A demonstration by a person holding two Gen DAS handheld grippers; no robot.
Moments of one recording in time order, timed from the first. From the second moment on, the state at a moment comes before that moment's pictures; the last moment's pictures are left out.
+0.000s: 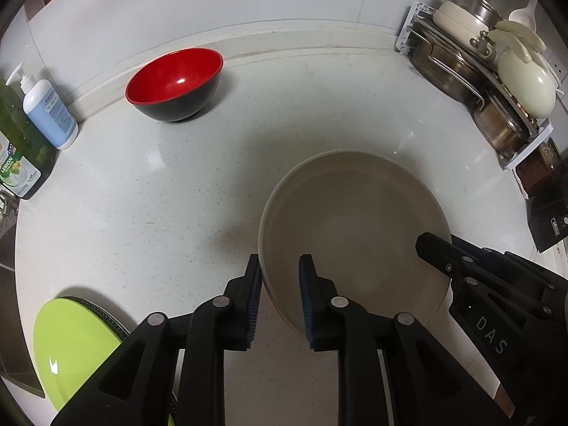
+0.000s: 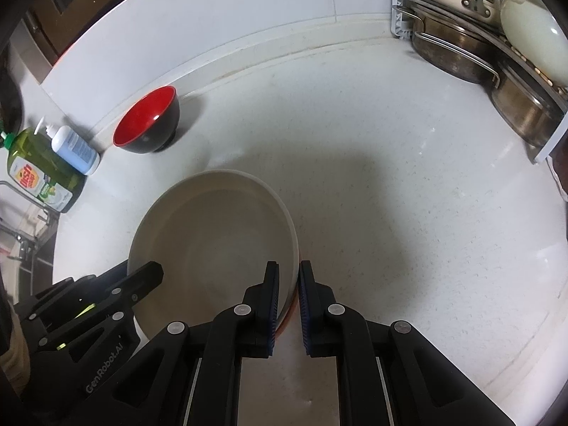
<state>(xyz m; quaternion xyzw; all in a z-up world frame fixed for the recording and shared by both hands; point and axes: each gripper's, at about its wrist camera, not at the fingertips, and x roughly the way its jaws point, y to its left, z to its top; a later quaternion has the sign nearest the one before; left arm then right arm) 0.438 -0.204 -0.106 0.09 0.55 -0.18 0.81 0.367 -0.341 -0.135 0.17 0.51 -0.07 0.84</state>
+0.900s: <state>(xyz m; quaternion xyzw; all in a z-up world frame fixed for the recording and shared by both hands) 0.451 -0.154 -0.056 0.05 0.48 -0.12 0.87 0.366 -0.318 -0.084 0.14 0.45 -0.04 0.88</state>
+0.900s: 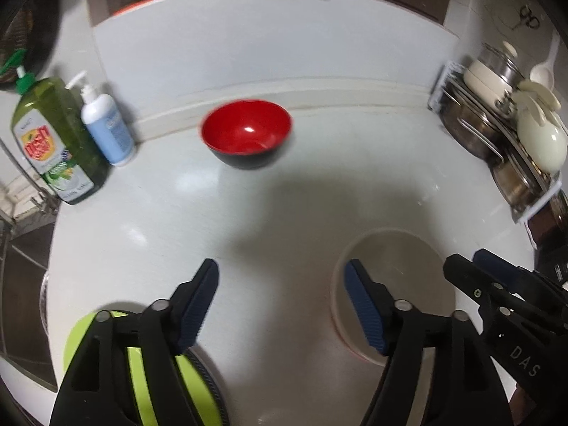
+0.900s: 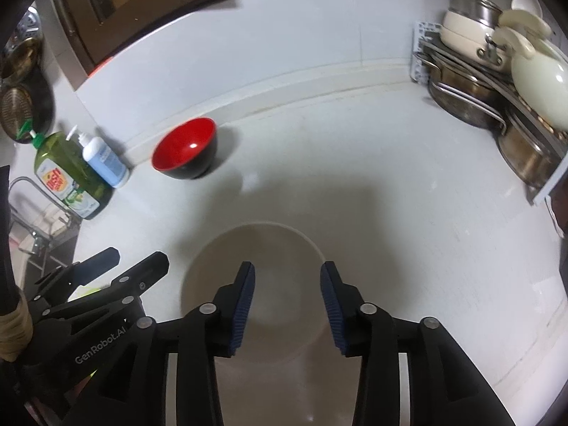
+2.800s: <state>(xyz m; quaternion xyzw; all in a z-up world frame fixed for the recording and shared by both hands) 0.665 -0.101 -0.097 0.08 0.51 -0.07 0.85 0.614 -0.257 -0.107 0.08 0.50 0.04 0.86</state>
